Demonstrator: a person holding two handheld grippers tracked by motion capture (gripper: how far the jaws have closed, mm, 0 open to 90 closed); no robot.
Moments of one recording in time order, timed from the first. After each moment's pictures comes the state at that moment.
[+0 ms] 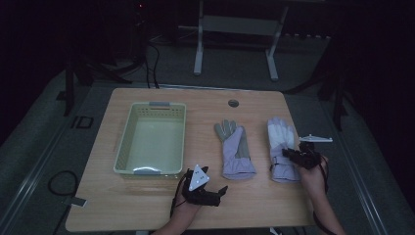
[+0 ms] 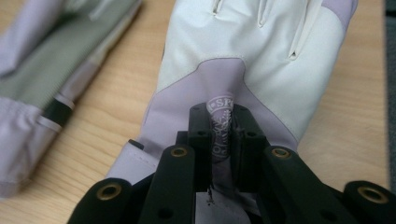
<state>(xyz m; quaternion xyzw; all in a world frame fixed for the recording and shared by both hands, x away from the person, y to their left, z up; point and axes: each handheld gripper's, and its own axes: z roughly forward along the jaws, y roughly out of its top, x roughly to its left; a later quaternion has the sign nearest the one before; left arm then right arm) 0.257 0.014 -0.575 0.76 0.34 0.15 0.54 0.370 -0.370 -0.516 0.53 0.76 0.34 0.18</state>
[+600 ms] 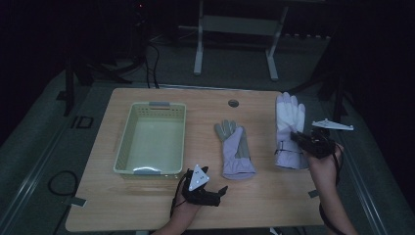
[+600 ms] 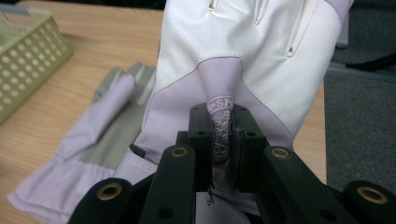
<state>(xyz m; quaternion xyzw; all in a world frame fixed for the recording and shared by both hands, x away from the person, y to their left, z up) 0.257 0.014 -0.575 0.75 0.34 0.15 0.54 0.348 -0.348 -0.421 0.51 0.73 0.38 0.24</state>
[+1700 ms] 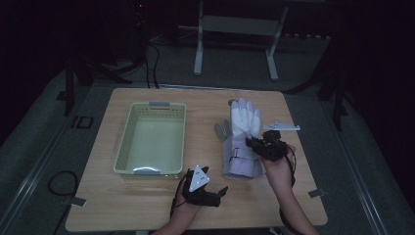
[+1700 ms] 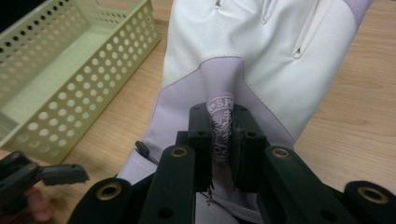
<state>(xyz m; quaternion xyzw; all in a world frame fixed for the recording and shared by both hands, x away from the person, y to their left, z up) 0.256 0.014 -0.575 0.76 0.33 0.16 0.54 0.344 -0.224 -0.444 0.48 0.77 0.39 0.16</state>
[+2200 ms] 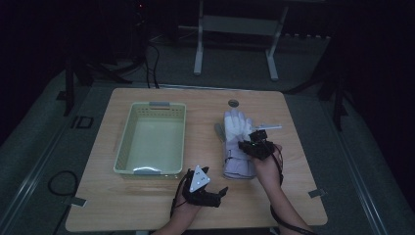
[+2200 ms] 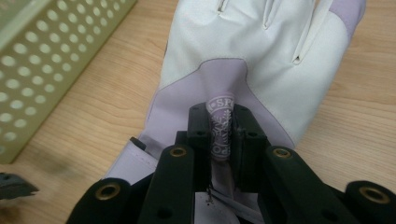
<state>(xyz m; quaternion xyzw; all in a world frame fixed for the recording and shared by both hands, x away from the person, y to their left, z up) 0.256 0.013 -0.575 0.76 0.33 0.16 0.54 0.372 -0.207 -0.484 0.50 0.78 0.33 0.15</state>
